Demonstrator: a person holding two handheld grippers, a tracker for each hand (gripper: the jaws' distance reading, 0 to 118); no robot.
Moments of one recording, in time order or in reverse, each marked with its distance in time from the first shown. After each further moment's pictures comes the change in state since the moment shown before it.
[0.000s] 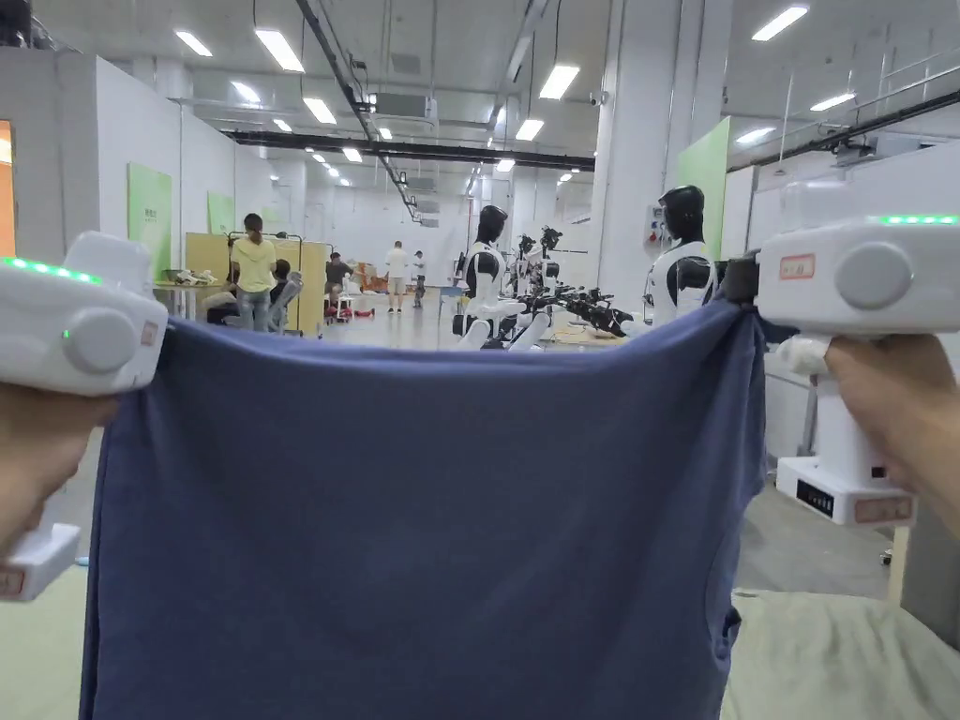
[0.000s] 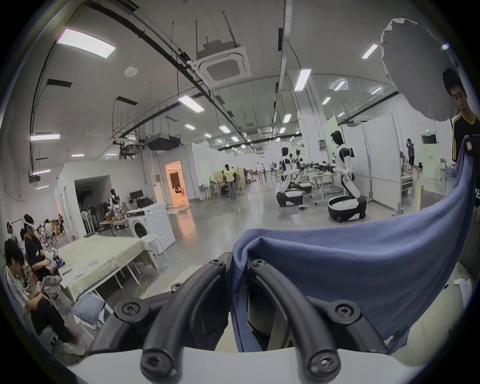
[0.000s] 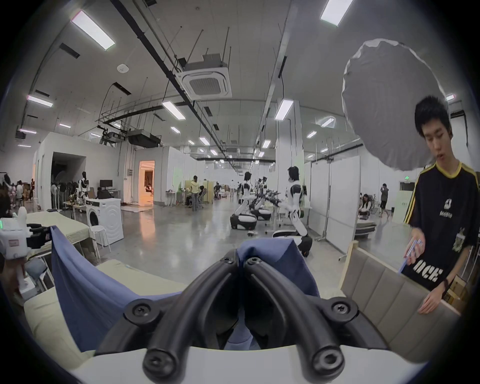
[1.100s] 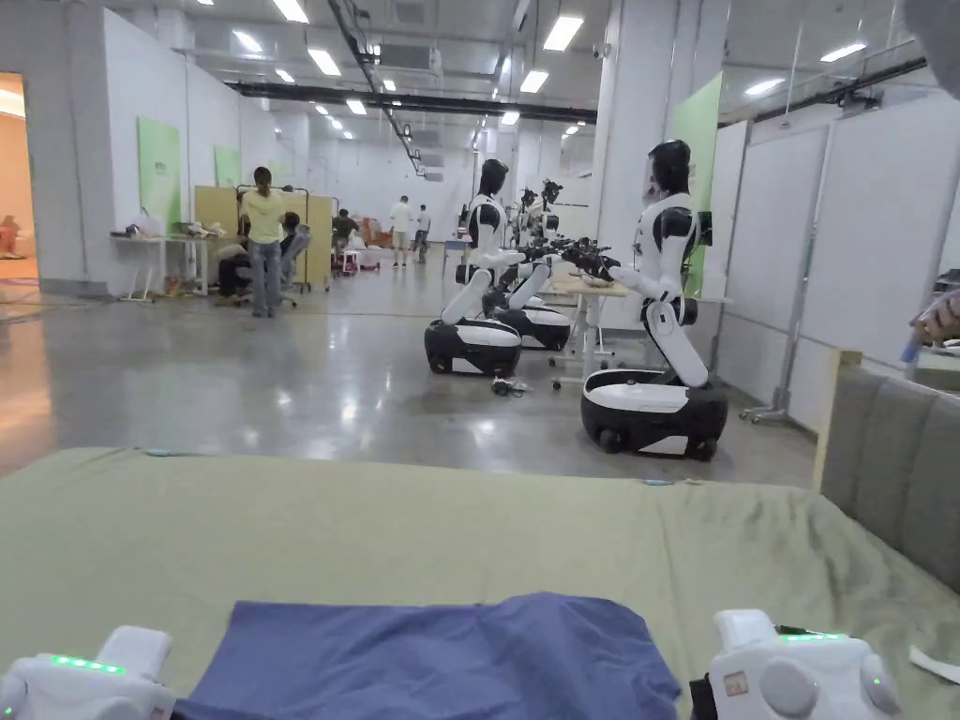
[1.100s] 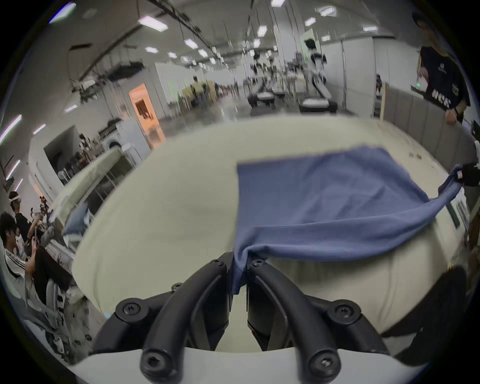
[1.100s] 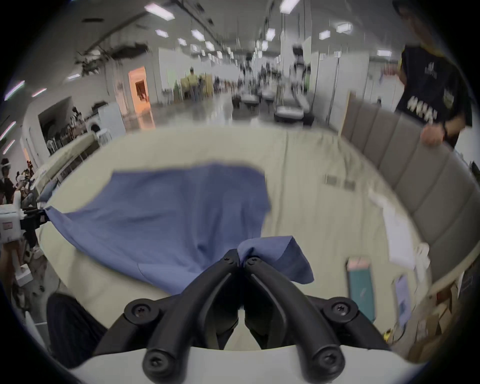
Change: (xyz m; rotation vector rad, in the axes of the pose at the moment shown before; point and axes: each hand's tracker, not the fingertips) left arm 0.002 -0.381 0.246 -0.637 -0.187 -0.096; right arm 0.003 -0.406 0.262 -0.808 0.030 -0.037
